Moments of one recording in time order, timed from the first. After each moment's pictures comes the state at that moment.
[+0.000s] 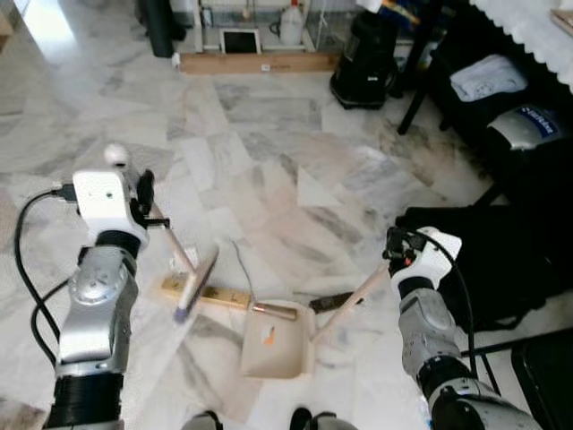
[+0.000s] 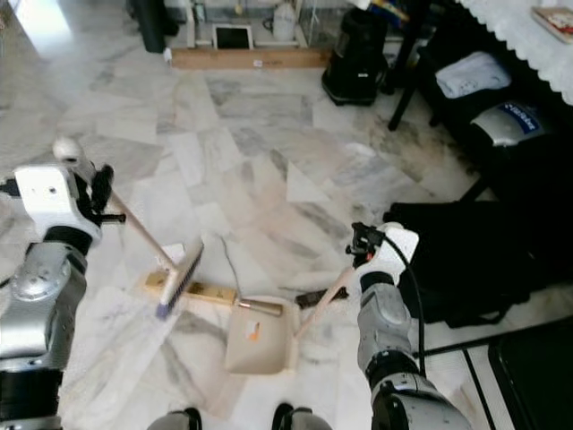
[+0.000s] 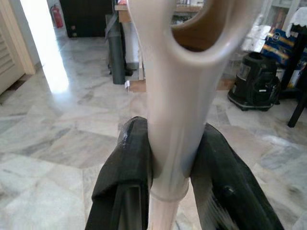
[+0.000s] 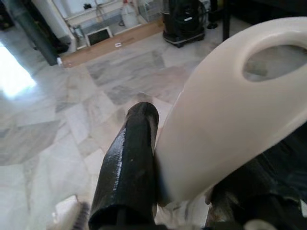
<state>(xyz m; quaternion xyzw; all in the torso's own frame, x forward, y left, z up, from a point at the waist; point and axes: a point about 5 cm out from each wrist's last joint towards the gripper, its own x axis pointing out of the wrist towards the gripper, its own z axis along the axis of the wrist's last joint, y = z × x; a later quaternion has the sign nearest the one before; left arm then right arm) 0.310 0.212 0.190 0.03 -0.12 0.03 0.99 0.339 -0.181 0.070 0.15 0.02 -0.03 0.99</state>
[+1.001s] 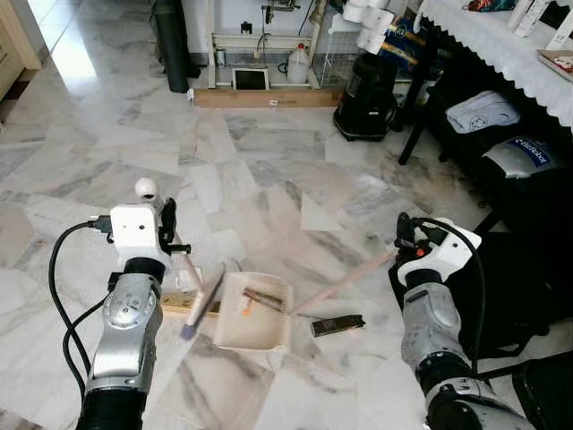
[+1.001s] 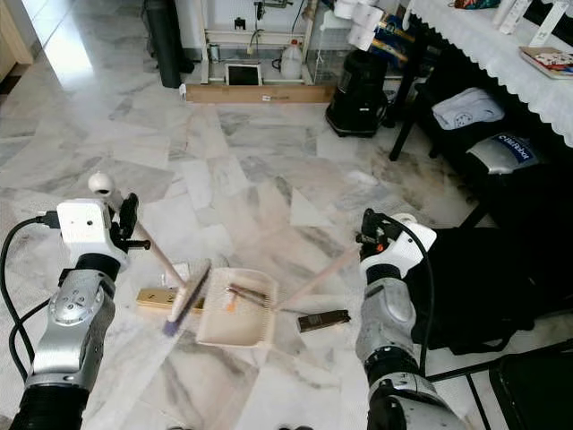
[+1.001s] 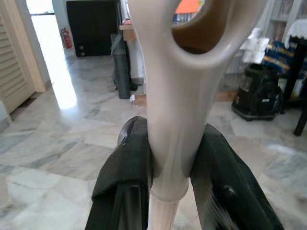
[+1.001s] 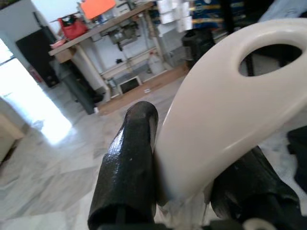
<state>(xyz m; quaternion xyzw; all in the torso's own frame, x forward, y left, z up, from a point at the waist) 0.306 0.194 0.155 0.06 -0.12 0.03 0.99 0.344 -0.180 0.090 0.22 -0.05 -0.02 0.97</state>
